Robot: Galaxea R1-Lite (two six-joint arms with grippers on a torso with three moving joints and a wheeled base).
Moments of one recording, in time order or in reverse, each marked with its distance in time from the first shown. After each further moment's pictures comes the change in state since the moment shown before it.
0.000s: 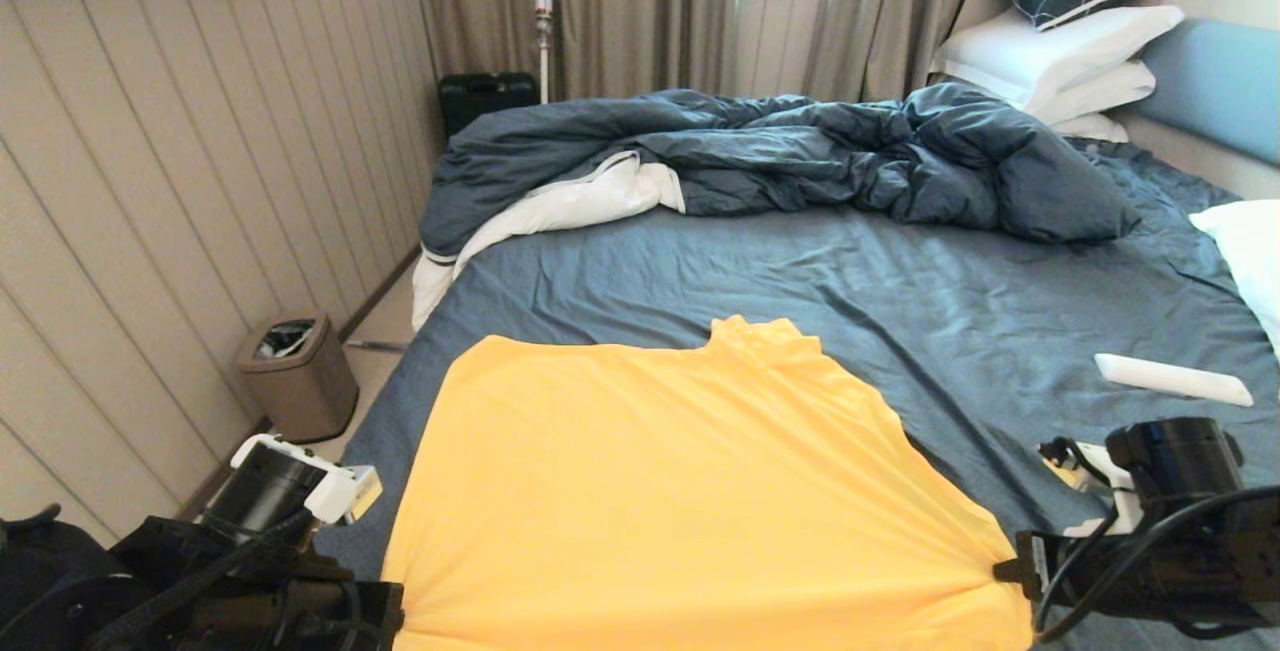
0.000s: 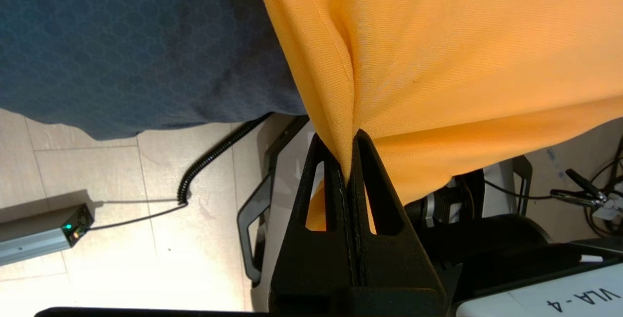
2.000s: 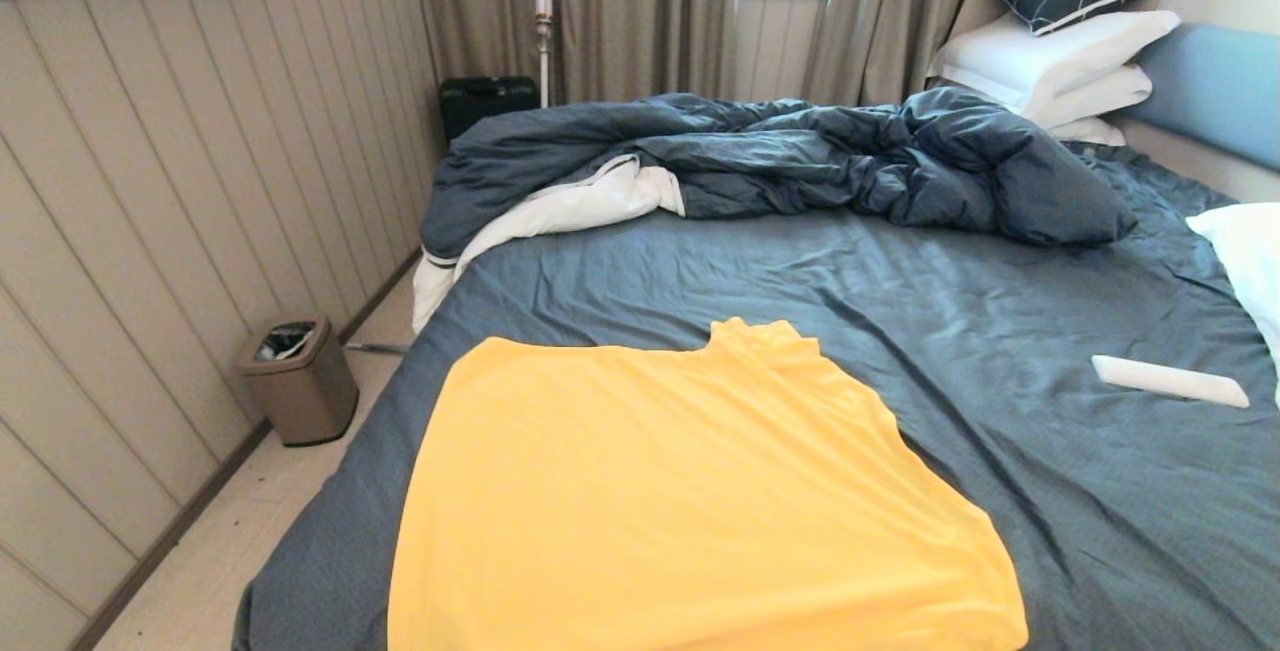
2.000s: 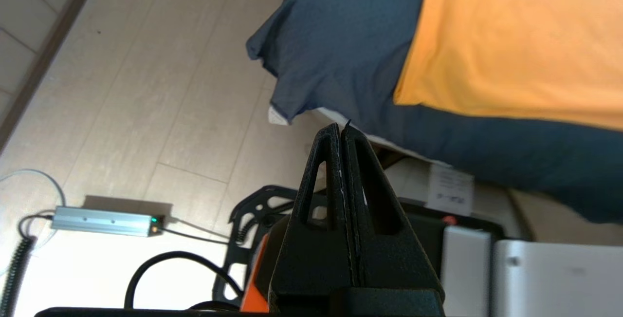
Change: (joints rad) left arm 0.335 -1.314 -0.289 1.139 0.206 0.120; right arm 0.184 -1.297 -0.024 0.926 -0.011 0.037
